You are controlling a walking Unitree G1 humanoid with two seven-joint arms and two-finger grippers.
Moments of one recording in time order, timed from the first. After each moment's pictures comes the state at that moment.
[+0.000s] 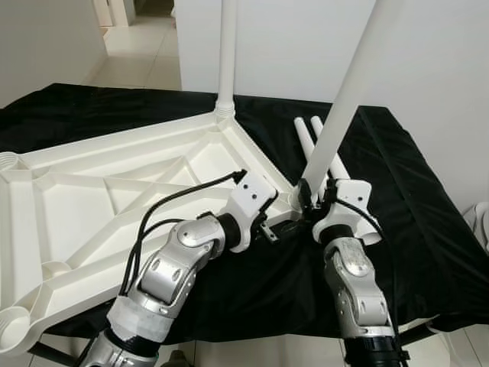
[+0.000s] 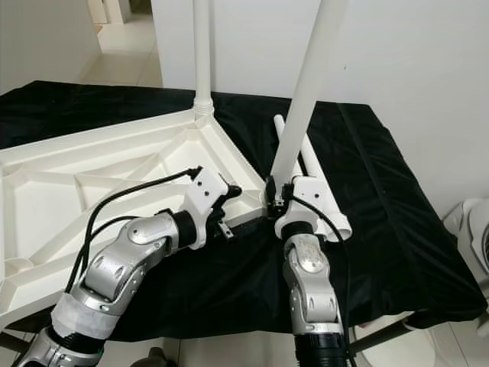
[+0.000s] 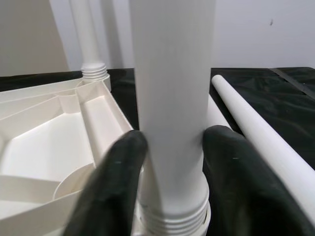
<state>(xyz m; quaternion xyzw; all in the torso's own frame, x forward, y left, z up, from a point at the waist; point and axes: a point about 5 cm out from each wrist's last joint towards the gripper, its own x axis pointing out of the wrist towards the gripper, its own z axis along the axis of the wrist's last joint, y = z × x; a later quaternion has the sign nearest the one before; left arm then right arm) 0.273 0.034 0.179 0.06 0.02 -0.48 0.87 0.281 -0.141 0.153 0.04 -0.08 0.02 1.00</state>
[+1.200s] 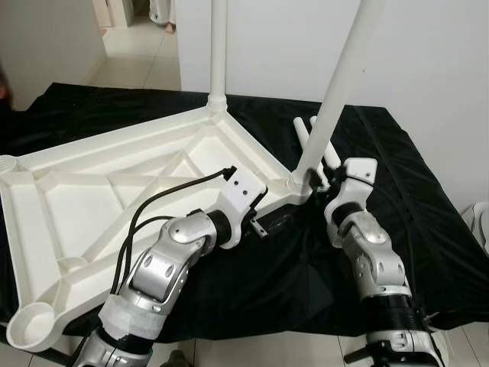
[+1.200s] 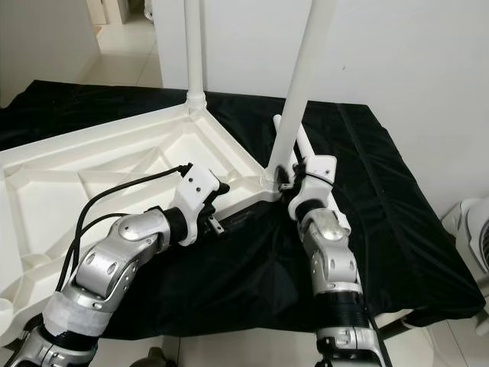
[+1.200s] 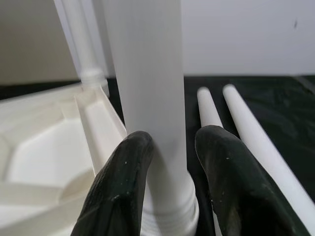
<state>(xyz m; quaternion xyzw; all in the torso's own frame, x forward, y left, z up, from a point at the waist) 0.277 0.045 0.177 0.09 0.04 -0.46 0.88 0.331 -0.169 0.173 0.05 -0.07 0.08 0.99</state>
